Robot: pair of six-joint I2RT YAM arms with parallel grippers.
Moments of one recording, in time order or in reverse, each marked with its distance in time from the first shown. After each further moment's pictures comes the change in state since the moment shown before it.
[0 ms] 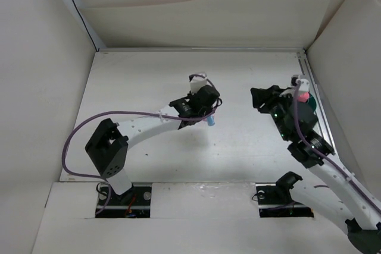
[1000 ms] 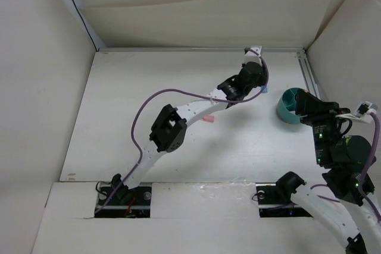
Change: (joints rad) left arm -0.034 0.780 1.046 0.300 0.158 0.274; right arm 0.000 -0.394 0.113 -0.158 0.254 0.027
